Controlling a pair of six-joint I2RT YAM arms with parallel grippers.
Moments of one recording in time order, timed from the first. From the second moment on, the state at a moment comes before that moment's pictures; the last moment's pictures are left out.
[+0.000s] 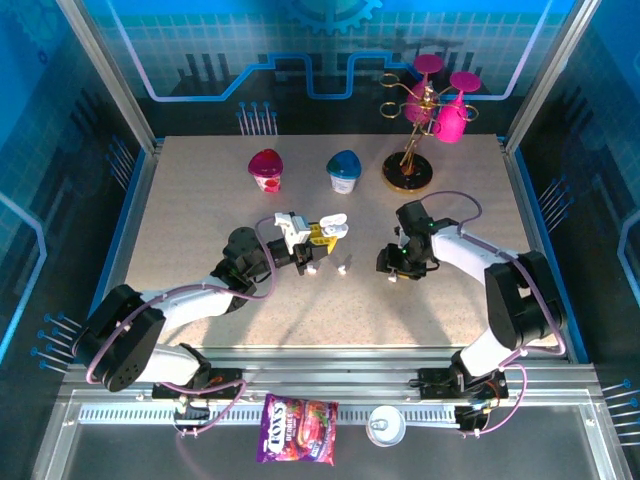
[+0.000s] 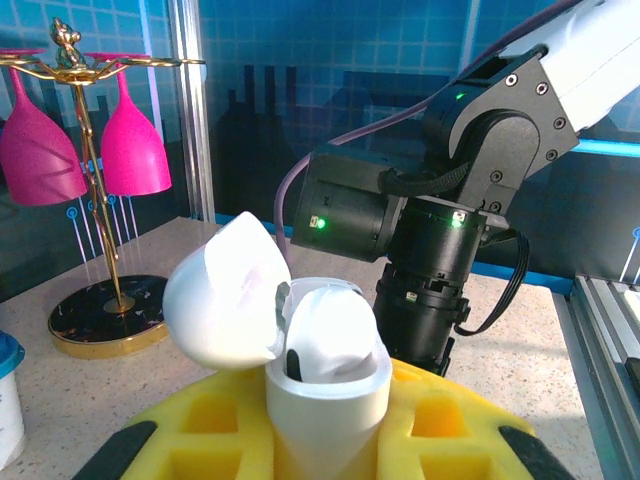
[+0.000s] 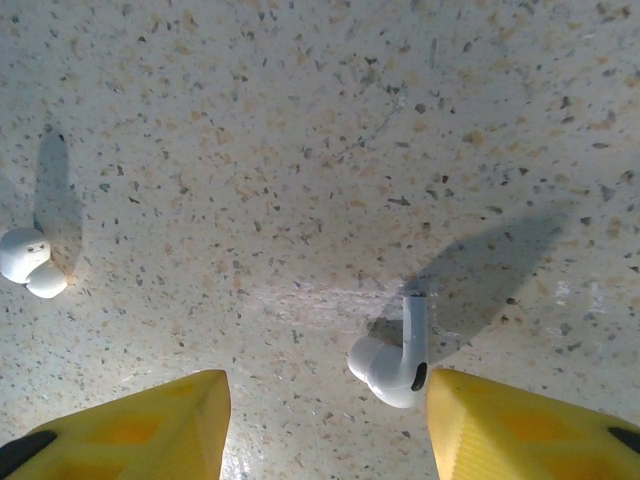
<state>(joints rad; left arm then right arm) -0.57 1.36 0.52 0.91 0.55 -0.06 0.33 1.59 0.92 -0.67 -0.23 0.52</state>
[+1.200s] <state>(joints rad) -0.57 1.35 0.50 0.91 0.55 -0.06 0.39 1.66 0.97 -0.72 -0.08 0.52</state>
